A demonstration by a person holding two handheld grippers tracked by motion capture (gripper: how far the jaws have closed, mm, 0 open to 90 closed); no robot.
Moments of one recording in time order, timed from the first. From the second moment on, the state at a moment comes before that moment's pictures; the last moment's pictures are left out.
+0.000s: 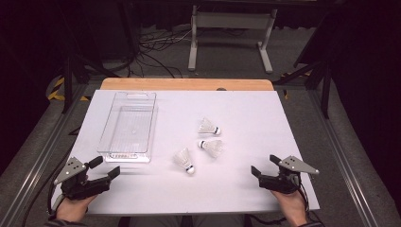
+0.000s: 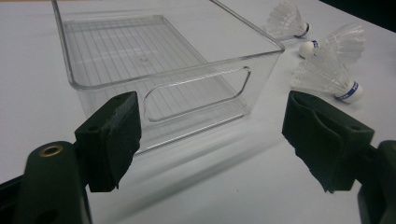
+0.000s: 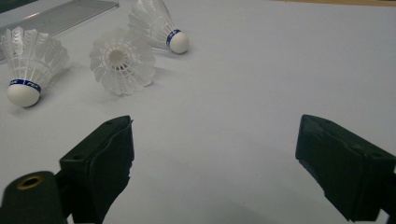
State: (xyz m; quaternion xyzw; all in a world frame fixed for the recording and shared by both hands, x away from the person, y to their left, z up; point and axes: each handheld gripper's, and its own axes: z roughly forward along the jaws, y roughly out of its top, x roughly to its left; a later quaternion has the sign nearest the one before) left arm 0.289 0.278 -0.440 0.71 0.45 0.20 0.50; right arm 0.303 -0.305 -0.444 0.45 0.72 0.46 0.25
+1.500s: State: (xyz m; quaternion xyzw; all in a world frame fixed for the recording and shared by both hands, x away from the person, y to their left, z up) left arm 0.302 0.223 -0.422 0.75 0.39 0.16 0.52; right arm 0.303 -0.304 -0.444 0.45 0.73 0.46 0.24
